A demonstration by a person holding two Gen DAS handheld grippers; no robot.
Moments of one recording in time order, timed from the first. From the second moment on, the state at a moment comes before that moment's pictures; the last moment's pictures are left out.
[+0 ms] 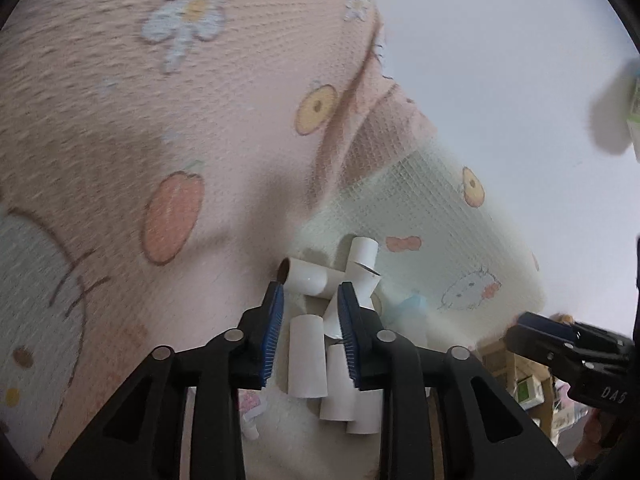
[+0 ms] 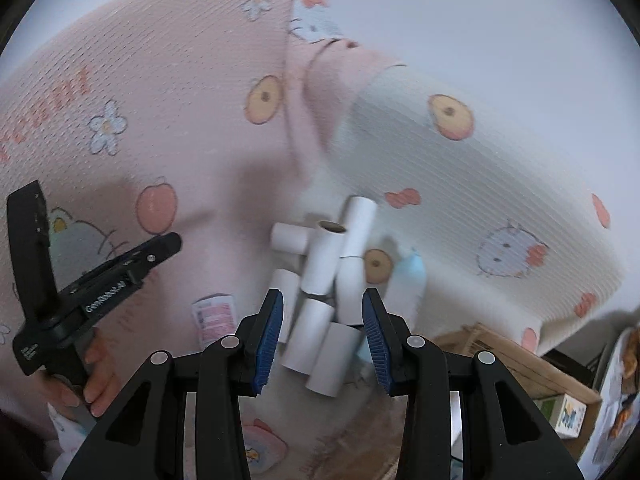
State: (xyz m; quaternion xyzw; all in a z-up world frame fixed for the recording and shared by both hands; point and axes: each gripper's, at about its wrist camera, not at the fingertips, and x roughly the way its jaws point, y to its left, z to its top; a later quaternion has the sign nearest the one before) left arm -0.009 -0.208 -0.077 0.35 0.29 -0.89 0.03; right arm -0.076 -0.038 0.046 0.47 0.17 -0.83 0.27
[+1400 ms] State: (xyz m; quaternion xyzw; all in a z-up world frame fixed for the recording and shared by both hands) left arm -0.158 -0.110 -0.181 0.46 0.17 -0.87 -0.07; right arm -0.242 -0.054 -0.090 0.65 -0.02 -0.72 0.25
